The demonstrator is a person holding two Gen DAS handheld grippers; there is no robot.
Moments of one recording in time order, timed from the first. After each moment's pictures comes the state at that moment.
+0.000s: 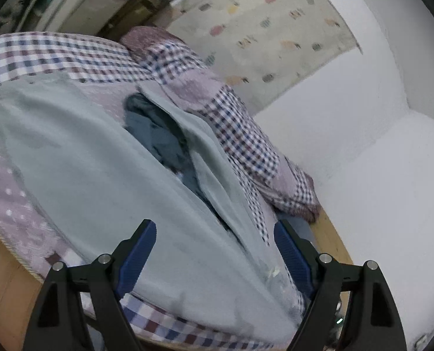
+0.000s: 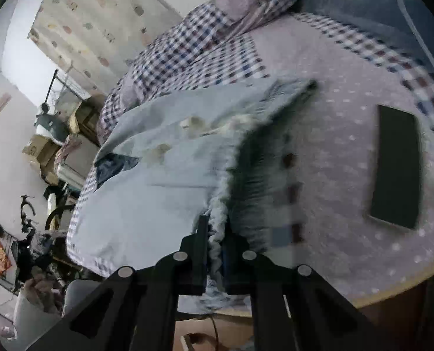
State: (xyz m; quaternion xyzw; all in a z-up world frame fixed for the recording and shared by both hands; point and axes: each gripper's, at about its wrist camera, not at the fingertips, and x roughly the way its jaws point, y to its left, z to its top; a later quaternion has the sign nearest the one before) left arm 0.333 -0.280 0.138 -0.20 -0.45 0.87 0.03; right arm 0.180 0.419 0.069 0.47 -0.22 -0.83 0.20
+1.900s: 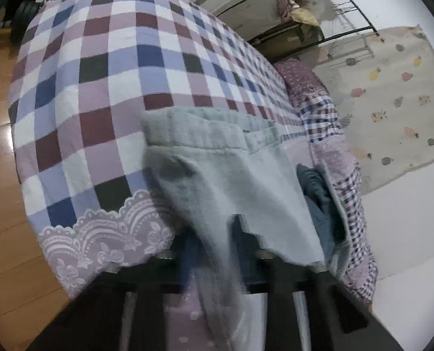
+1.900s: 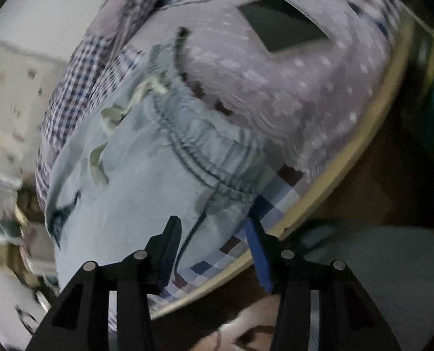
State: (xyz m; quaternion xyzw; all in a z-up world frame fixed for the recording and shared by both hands) left arm 0.323 -0.509 -0.020 -0.22 -0.57 0.77 -0.20; right arm 0.256 0.385 0.011 0.48 -0.41 -0.78 -0.05
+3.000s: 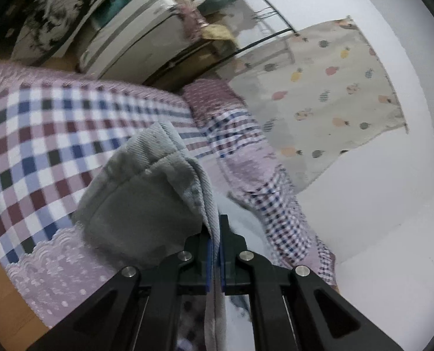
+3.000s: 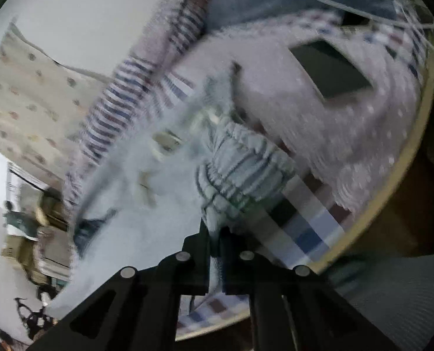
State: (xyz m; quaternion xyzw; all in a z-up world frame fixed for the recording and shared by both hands) left arm 0.302 -0.503 0.172 -0.14 -0.52 0.84 -0.09; right arm 0.261 0.365 0.070 0.36 -0.38 -0.85 0.02
